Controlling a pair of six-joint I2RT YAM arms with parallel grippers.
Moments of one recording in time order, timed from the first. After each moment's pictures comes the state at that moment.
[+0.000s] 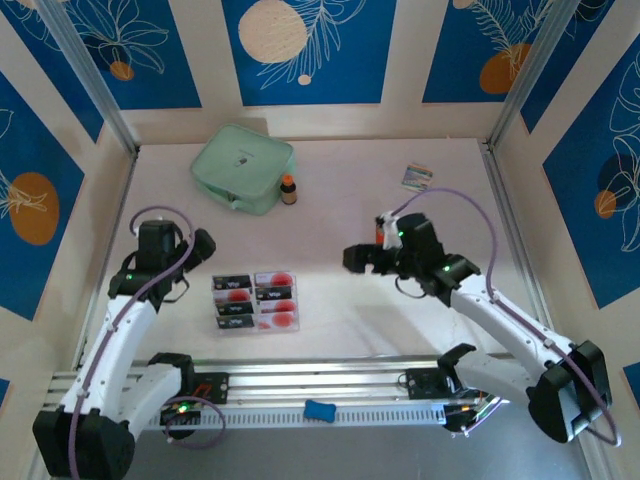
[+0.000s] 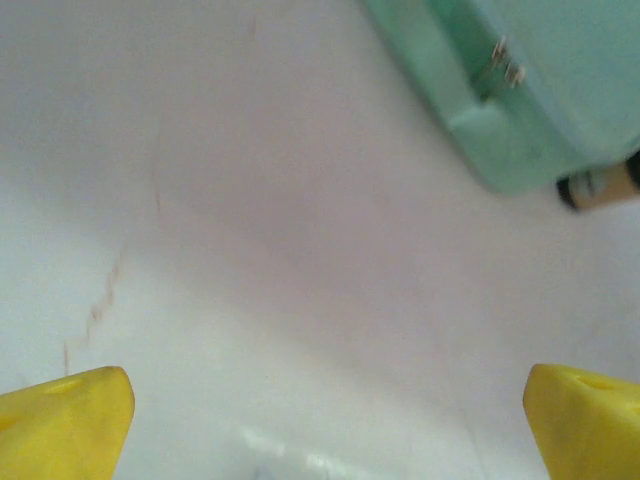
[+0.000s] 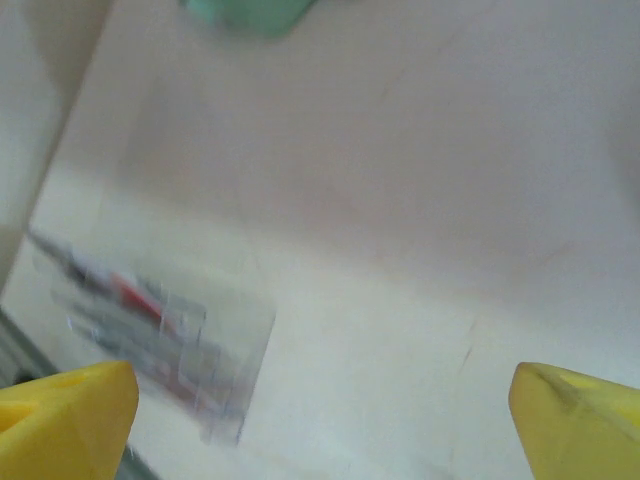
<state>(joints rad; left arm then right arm) -0.08 0.85 0.73 -0.71 -0.04 -0.68 0.58 1.04 0.72 -0.40 -0.26 0.50</state>
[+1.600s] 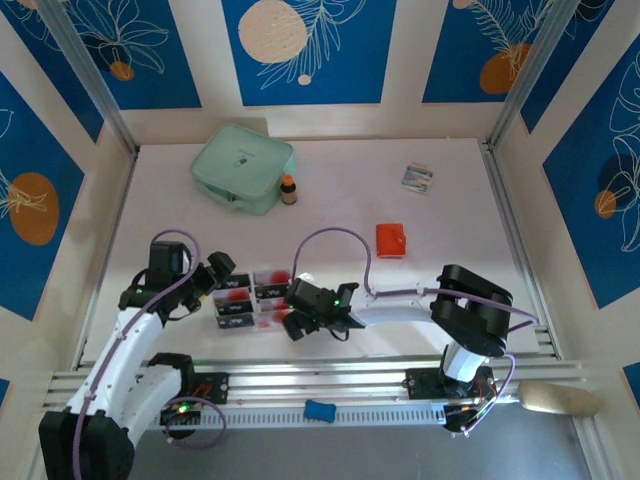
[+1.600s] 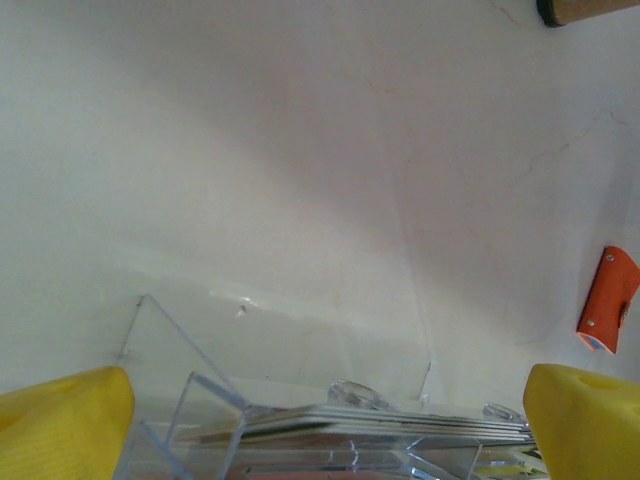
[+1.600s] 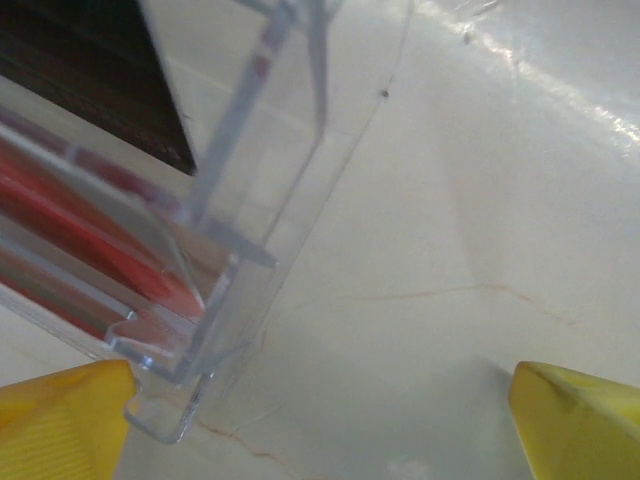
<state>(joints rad) -0.10 0.83 0.56 -0.64 0.29 -0.82 1.18 1.68 0.90 -0.36 0.20 0.58</state>
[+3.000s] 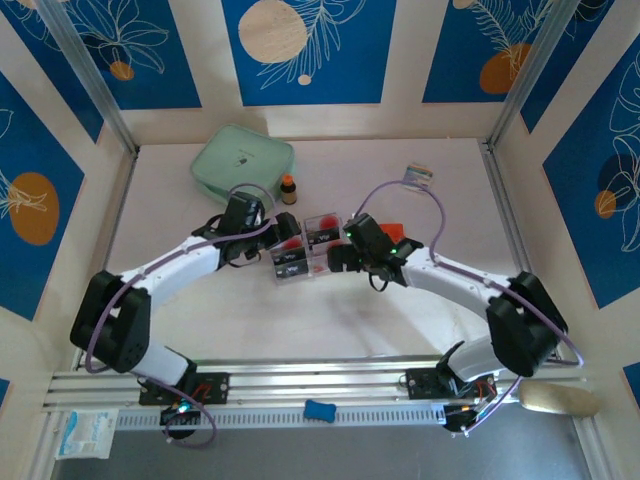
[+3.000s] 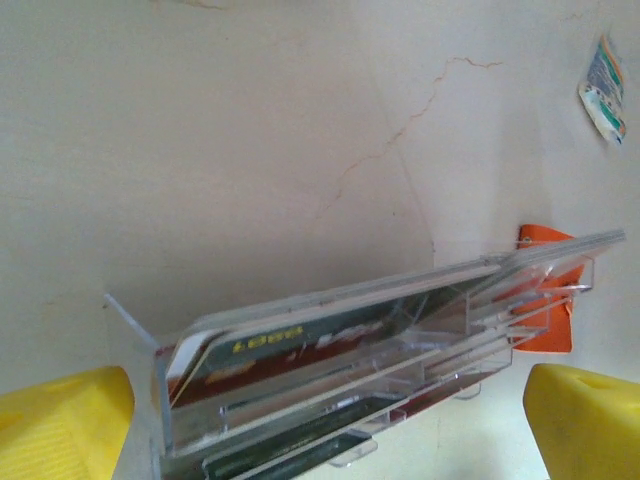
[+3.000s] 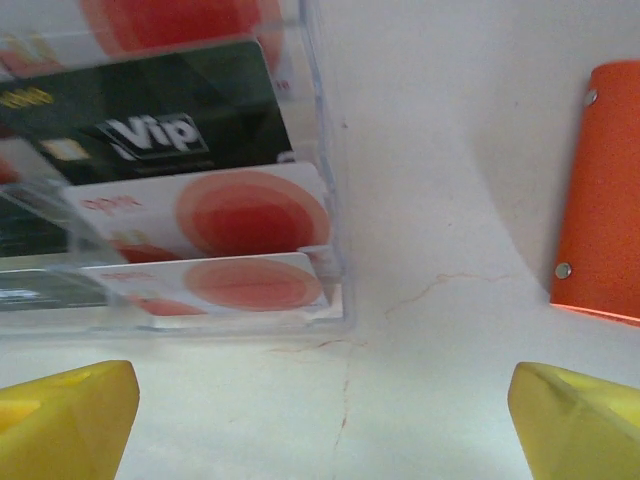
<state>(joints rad) -0.49 1.47 0.93 -0.27 0.15 -0.85 0.71 1.40 0.88 -0.42 0.16 0.51</state>
